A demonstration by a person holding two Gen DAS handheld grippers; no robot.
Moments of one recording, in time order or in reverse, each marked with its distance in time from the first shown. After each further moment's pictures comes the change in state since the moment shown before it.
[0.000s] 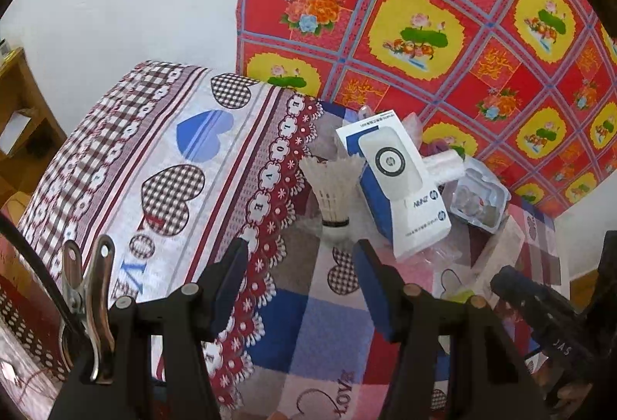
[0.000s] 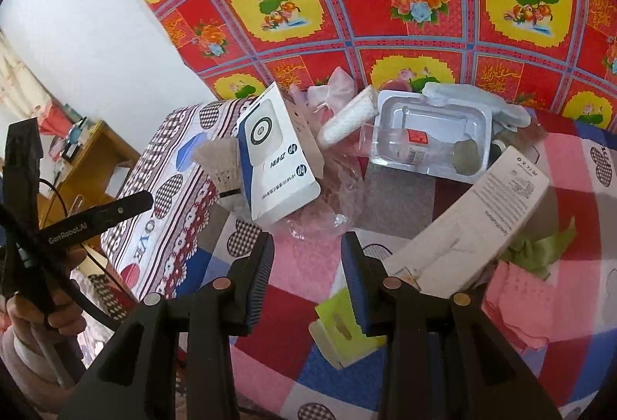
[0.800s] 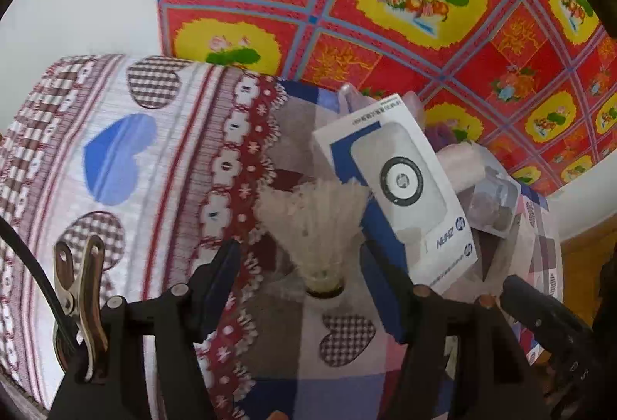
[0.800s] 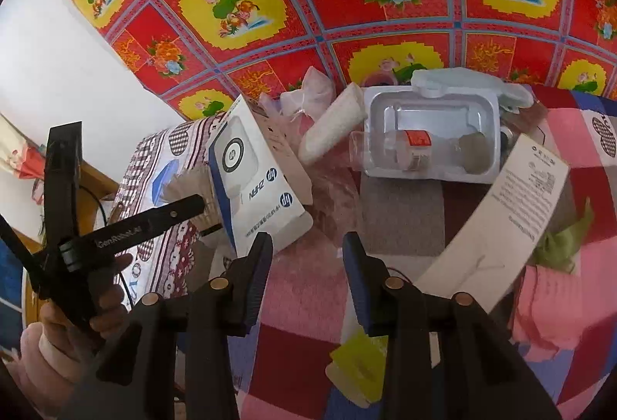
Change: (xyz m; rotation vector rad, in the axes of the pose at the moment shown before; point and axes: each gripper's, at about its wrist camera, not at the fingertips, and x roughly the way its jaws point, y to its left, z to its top) left arm 0.097 -0.007 0.043 0.092 0.127 -0.146; right arm 0.037 -0.001 0.022 0.143 0.004 -0.058
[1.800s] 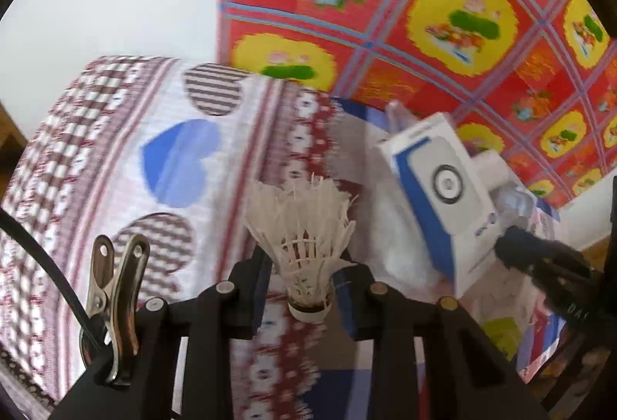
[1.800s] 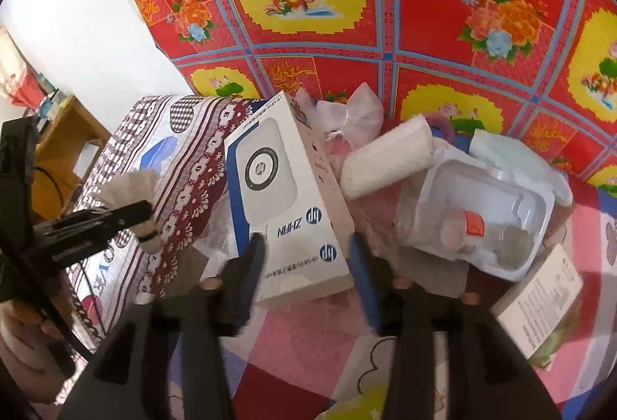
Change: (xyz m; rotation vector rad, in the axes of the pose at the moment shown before) left arm -0.029 0.046 0.001 -0.031 -0.048 0.083; right arm 0.040 0.044 0.037 -0.260 0.057 -0.067
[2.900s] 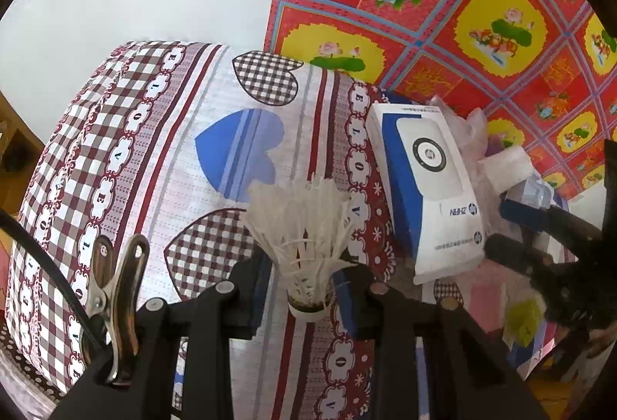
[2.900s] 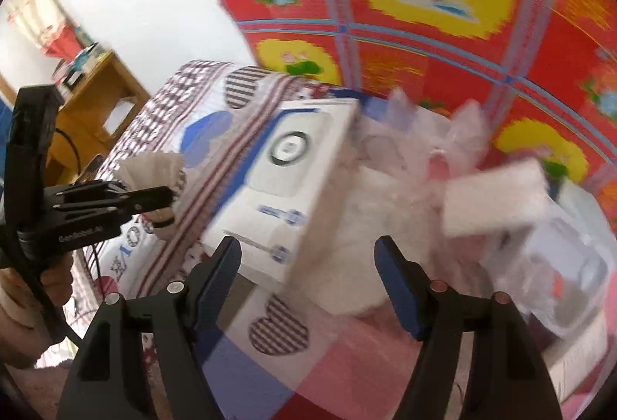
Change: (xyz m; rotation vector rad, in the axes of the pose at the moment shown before) left arm -0.001 0.045 0.006 0.012 0.060 0.016; right arm 0.037 0.048 0.017 -0.147 0.068 0.114
